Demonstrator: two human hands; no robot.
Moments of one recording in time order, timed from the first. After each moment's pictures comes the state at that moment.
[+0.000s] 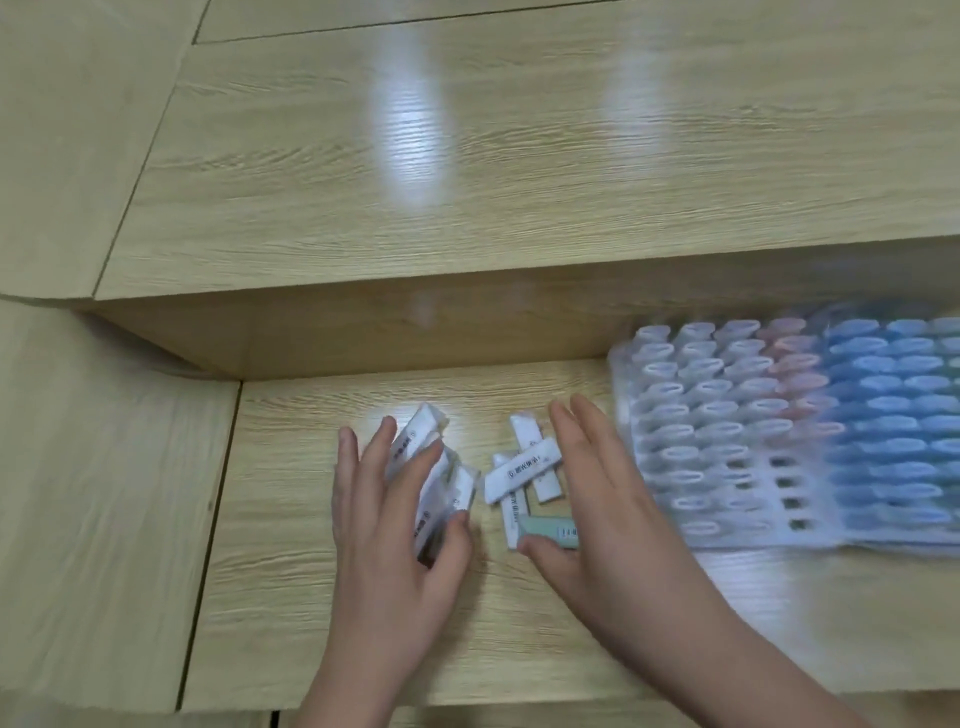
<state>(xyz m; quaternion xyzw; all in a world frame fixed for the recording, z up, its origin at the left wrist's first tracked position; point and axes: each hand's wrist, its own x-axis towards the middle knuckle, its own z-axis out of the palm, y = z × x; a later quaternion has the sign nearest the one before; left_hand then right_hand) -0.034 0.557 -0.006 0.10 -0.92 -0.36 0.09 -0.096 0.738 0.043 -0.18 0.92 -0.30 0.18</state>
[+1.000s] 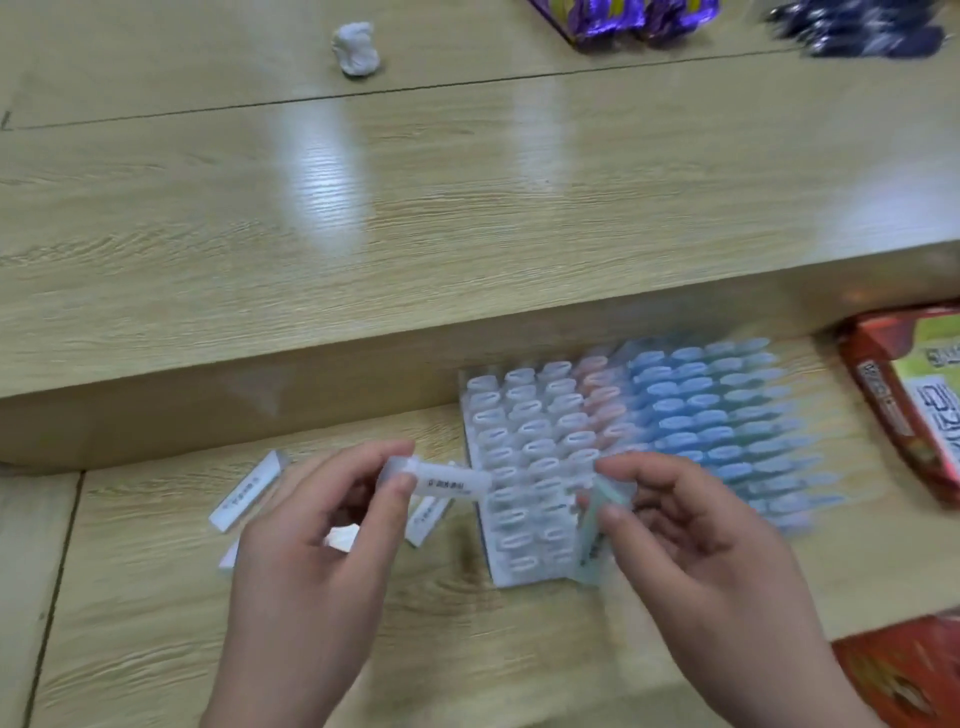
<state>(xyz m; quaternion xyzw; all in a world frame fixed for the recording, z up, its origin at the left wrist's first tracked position) -0.091 0.631 0.093 0.09 -0.83 -0.53 0.12 -0.100 0.846 0.097 0.05 0.76 -0.65 0.02</state>
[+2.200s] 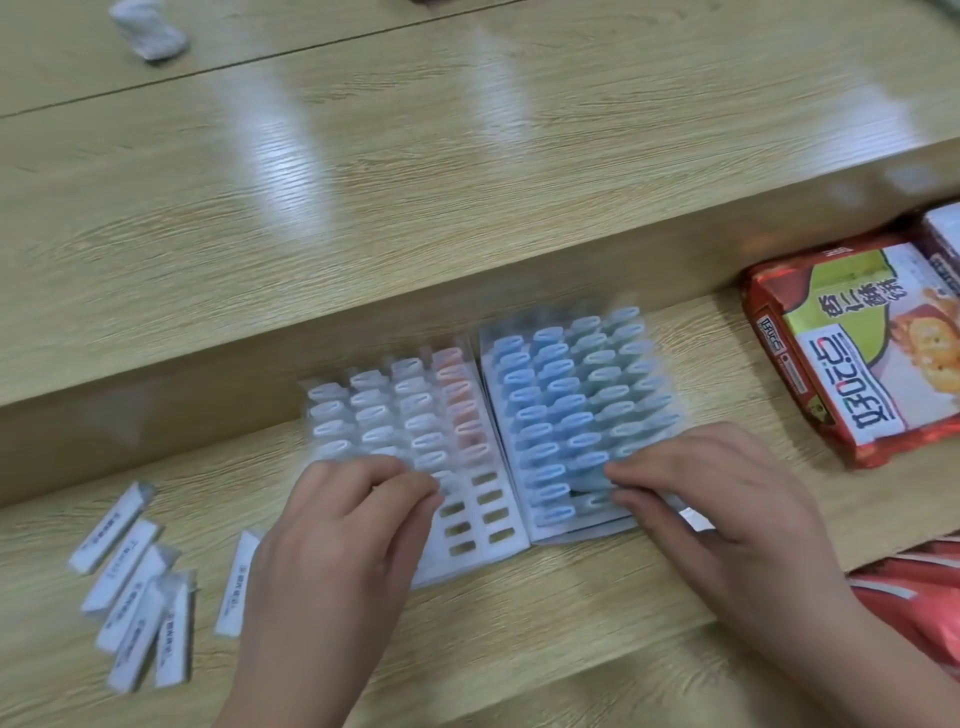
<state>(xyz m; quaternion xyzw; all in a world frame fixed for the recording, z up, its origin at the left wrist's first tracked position) -0.115 0.727 0.066 -0.11 -0.96 -0.22 0.12 -0.127 0.999 0.056 -0.18 0.92 -0.32 -0.14</state>
